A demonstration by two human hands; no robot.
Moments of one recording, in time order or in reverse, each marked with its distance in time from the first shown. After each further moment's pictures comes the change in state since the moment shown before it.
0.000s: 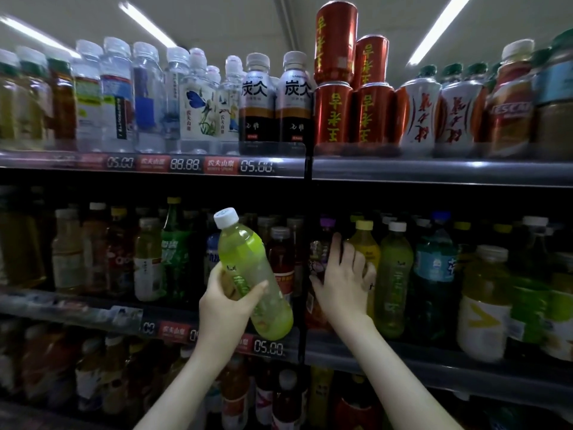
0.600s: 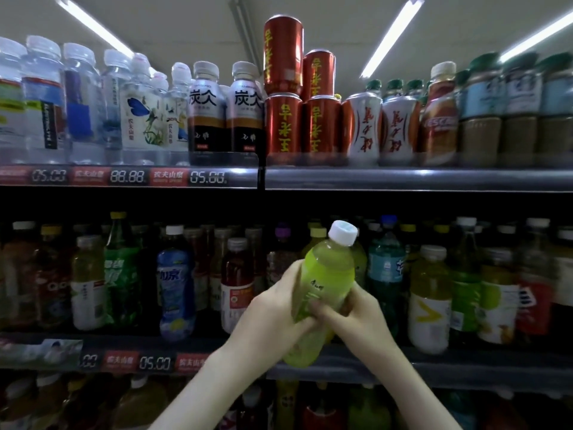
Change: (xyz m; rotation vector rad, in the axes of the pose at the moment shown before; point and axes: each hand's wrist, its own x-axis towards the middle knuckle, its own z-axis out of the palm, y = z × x) left_hand -0.017 0.045 0.079 0.351 -0.582 0.414; right_hand -0.019 0.058 -0.107 1.140 -0.408 0.261
